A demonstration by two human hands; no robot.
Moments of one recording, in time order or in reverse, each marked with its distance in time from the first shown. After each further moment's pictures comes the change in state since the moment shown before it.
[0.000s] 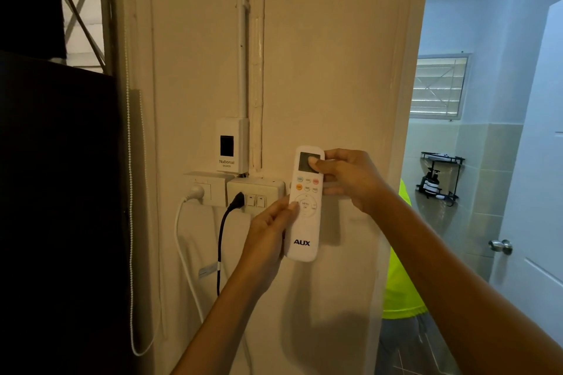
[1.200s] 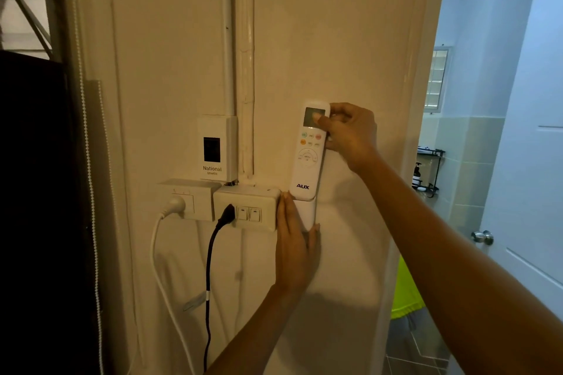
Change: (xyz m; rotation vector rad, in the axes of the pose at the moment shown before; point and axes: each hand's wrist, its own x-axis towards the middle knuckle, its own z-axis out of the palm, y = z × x) left_hand 0.102 -0.120 0.004 0.865 0.244 0.454; right_hand 0.103 -0.012 0.003 -0.182 0.404 -0.255
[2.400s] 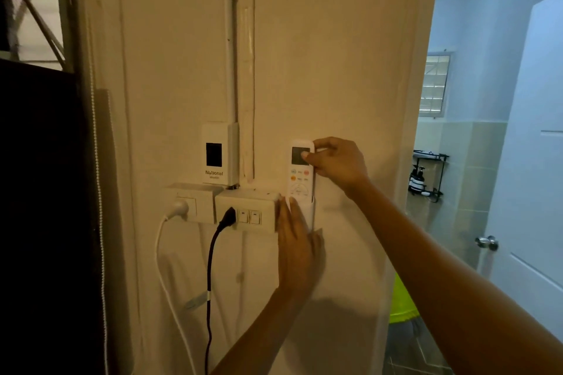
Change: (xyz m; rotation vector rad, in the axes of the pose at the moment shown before) left_hand -0.005 0.004 0.007 0.256 0.023 0.023; right_hand -0.019 0.027 0.003 -0.230 -0.175 0.080
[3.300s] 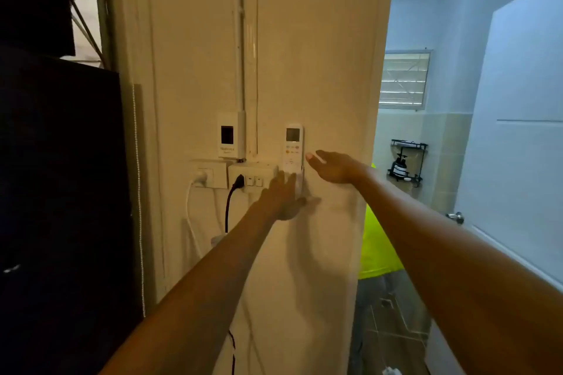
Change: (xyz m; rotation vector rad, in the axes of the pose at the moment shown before) left_hand 0.016 0.032 -0.118 0.219 -0.692 0.081; right_hand -0.109 -0.035 -0.041 -0.702 -0.361 0.050
